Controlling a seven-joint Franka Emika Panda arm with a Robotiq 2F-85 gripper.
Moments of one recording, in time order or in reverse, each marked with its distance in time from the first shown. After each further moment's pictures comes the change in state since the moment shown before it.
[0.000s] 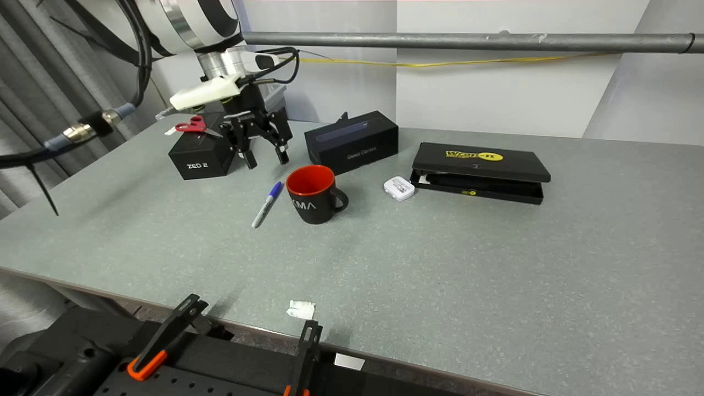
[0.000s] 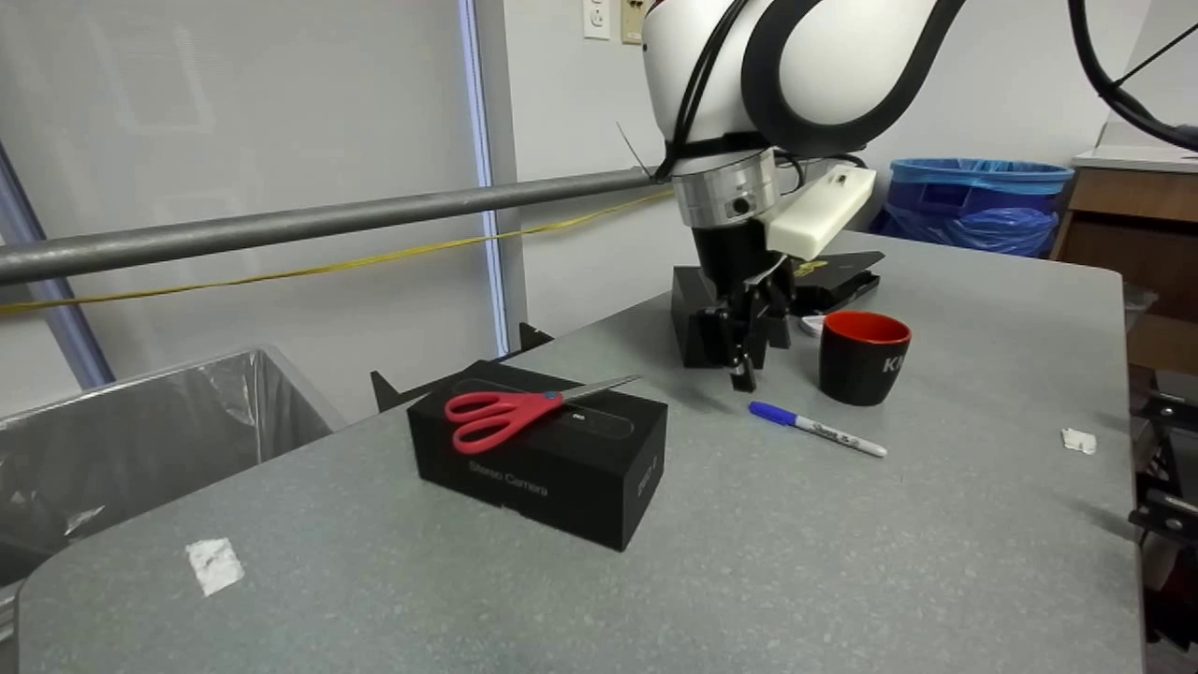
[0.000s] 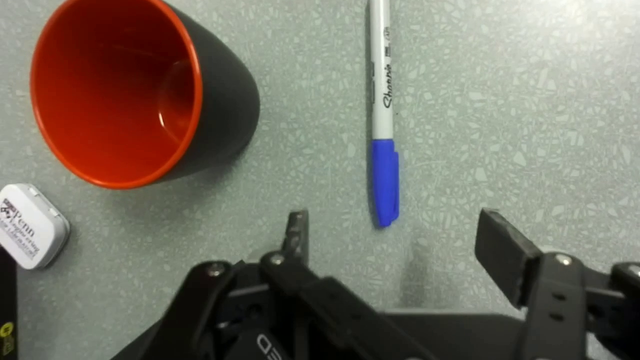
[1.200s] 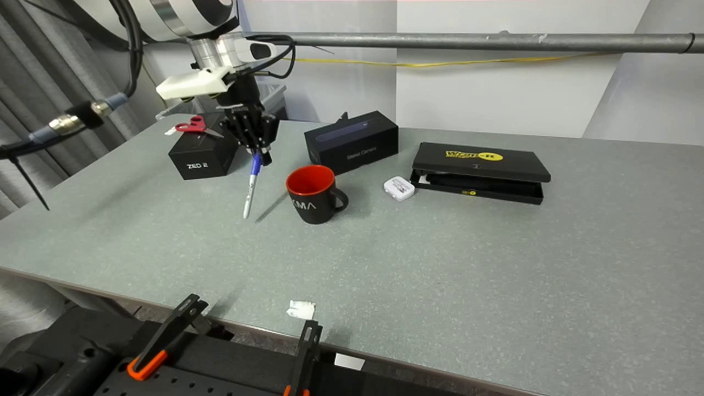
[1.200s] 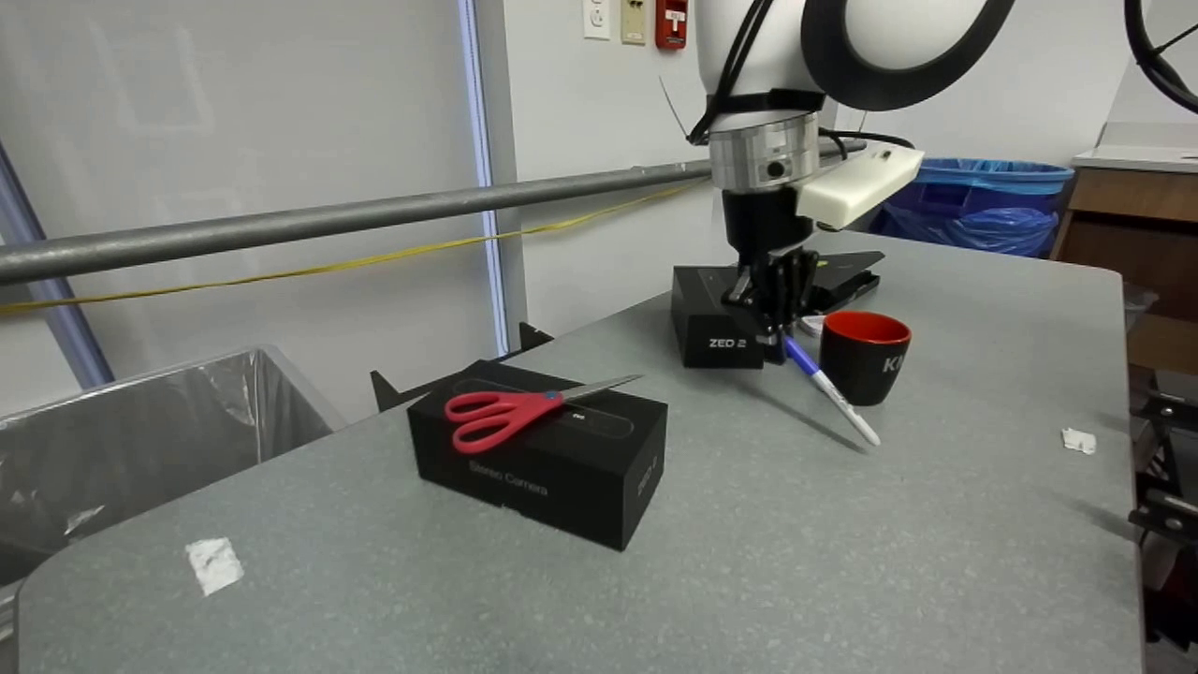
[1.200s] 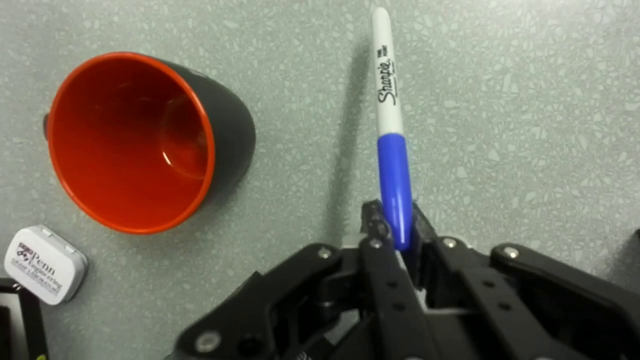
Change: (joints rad) arm -0.052 -0.126 0.032 -0.144 0.041 0.105 0.056
